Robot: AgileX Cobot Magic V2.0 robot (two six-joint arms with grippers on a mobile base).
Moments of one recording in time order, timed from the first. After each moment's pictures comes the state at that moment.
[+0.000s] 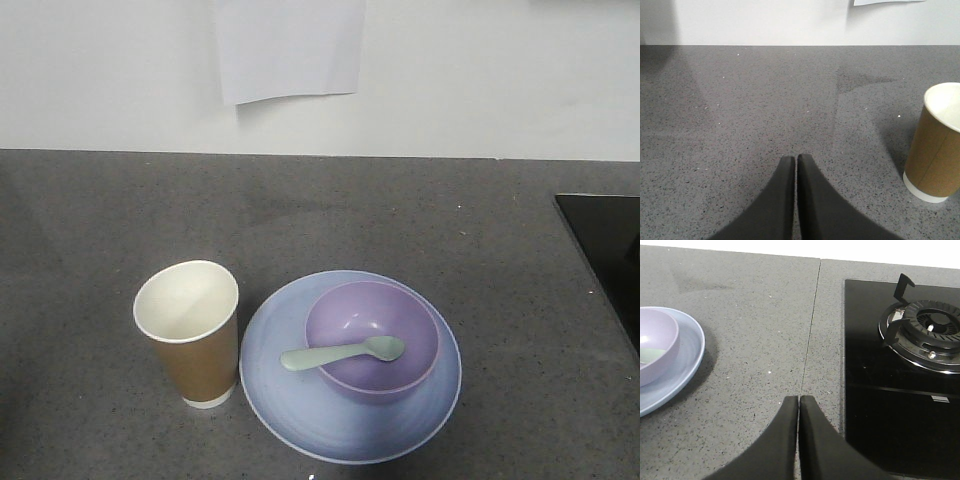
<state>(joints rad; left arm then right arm) -0.21 0.25 -0.52 0.23 0.74 -0.33 0.34 0.20 -0.61 -0.35 0.99 0.32</state>
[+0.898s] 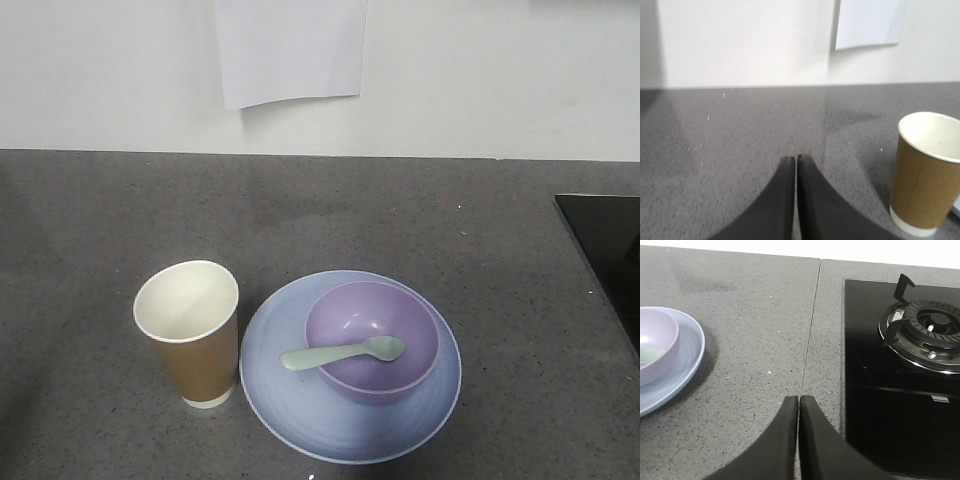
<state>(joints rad) -0.18 0.14 -0.39 0.16 0.51 -0.25 0.34 0.20 -0.61 -0.35 0.98 0.32</state>
